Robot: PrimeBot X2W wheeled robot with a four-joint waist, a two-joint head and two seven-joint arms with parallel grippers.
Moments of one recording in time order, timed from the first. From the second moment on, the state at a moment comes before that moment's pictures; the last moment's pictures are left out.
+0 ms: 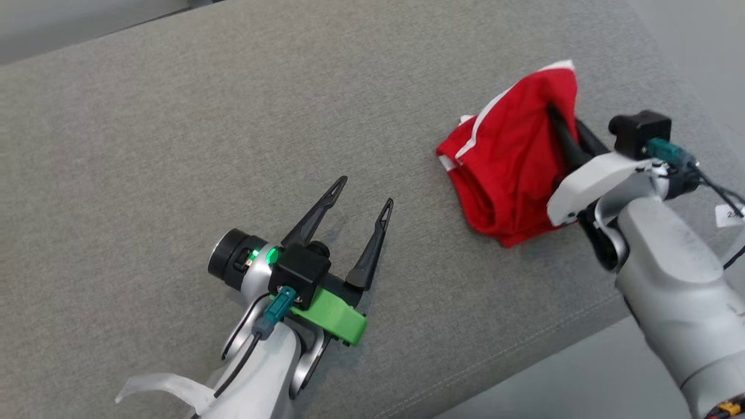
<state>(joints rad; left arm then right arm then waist) -0.37 0.05 -0.50 0.28 -0.11 -0.09 -0.26 -0.71 -0.20 0.32 0.77 0.41 0.13 -0.26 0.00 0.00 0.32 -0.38</state>
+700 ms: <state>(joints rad) -0.43 0.05 -0.58 0.17 -0.08 -0.07 -0.26 -1.09 -0.59 0.32 1.18 0.33 0.13 -0.25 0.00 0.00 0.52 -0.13</state>
